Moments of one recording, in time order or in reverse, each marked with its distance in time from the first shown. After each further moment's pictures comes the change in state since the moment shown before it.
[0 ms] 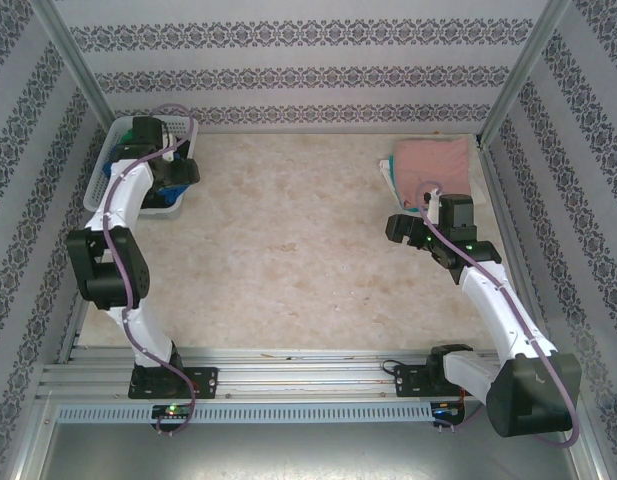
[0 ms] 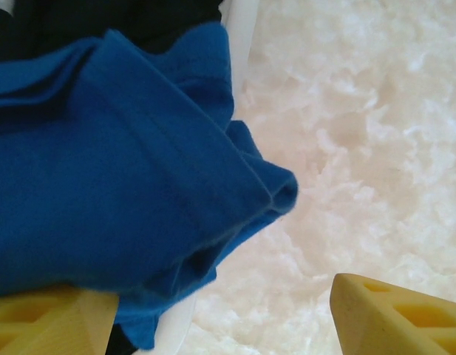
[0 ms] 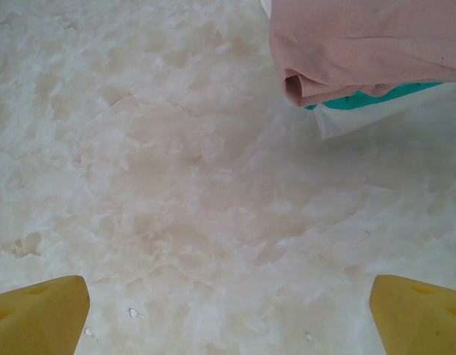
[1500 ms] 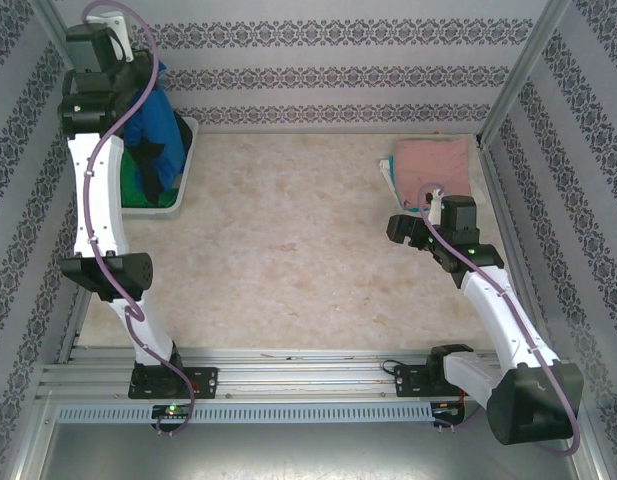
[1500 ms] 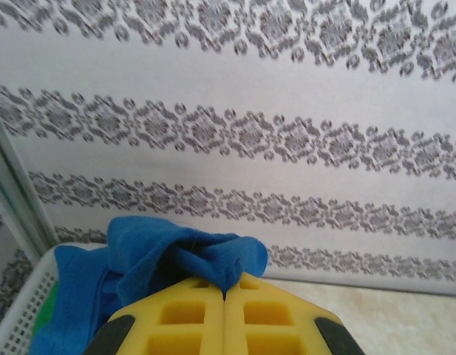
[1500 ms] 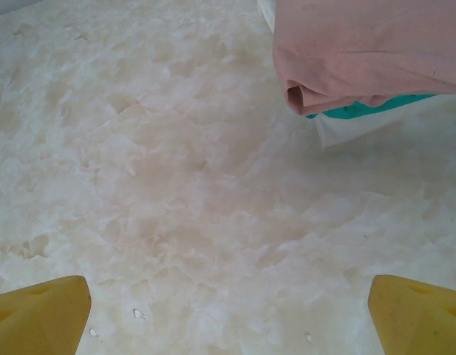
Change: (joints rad) left arm -0.008 0.054 0.848 -0.015 -0.032 0.029; right arm 0.000 -0.041 -0.008 -0.001 0.000 -0.004
